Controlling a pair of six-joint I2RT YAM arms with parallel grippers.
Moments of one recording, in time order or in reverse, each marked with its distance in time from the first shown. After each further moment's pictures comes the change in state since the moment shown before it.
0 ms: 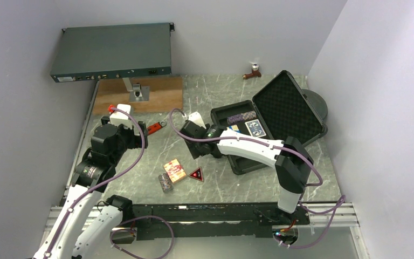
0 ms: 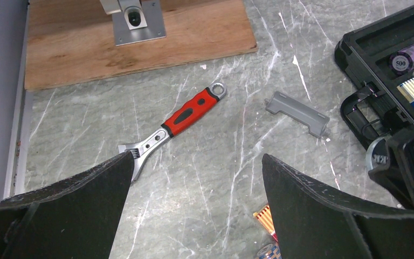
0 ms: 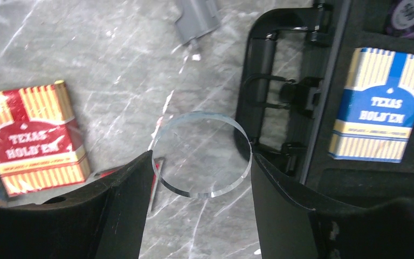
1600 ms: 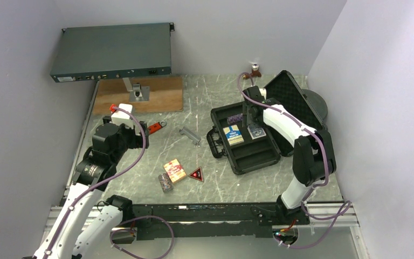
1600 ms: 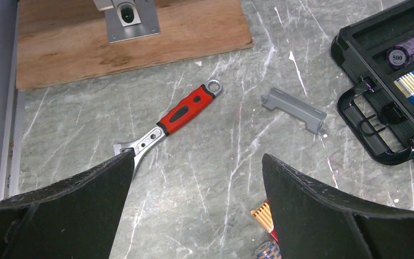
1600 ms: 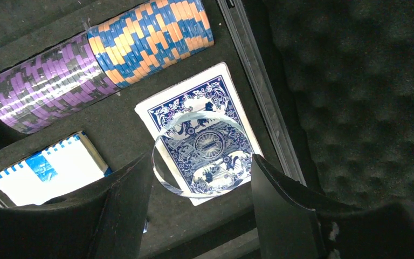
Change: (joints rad) left arm 0.000 0.015 0.000 0.000 0.019 0.000; right arm -0.695 -0.092 -0.126 0.046 -0.080 -0.107
